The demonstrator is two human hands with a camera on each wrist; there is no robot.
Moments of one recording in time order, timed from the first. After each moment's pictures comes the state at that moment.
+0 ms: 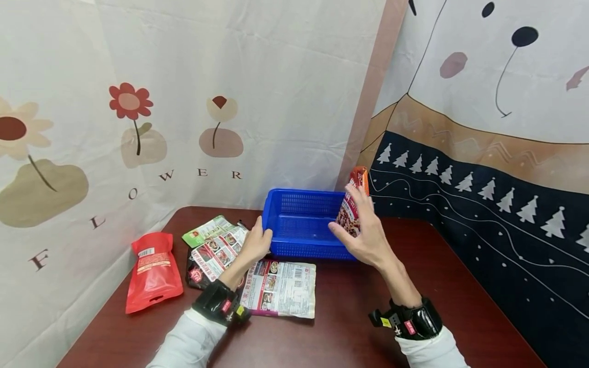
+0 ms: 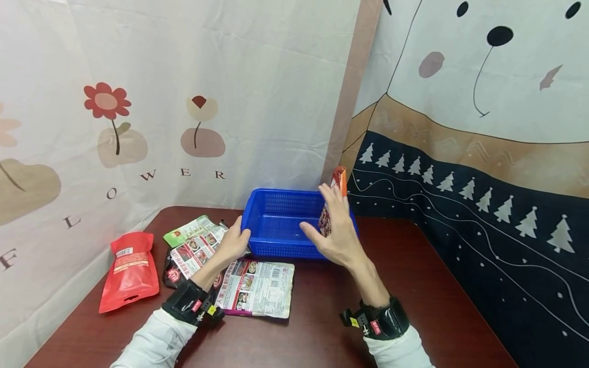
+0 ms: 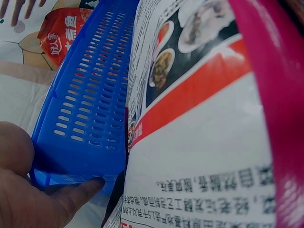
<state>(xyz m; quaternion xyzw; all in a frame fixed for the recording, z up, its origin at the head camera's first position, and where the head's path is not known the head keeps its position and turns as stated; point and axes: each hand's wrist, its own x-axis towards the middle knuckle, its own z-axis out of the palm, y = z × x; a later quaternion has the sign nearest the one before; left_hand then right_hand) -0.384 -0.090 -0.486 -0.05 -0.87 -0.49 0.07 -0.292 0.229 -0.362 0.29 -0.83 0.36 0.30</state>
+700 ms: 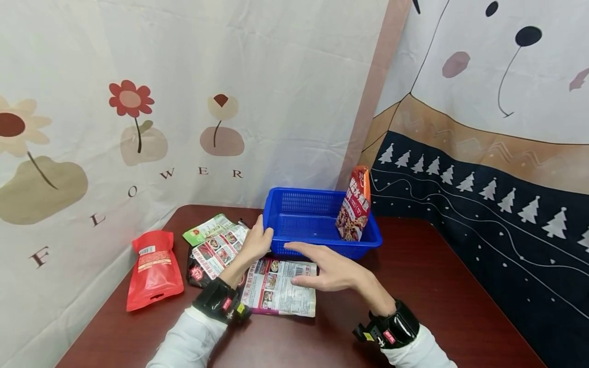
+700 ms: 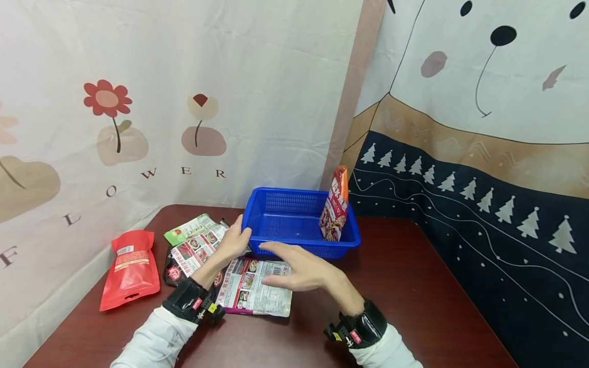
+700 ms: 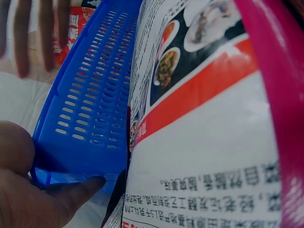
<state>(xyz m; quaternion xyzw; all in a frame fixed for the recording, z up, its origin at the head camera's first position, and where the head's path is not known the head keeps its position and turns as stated) -0.380 -0.090 -0.480 -0.08 -0.86 -0.49 0.10 -0.274 0.171 -0.398 0.44 -0.86 0.24 -0.01</state>
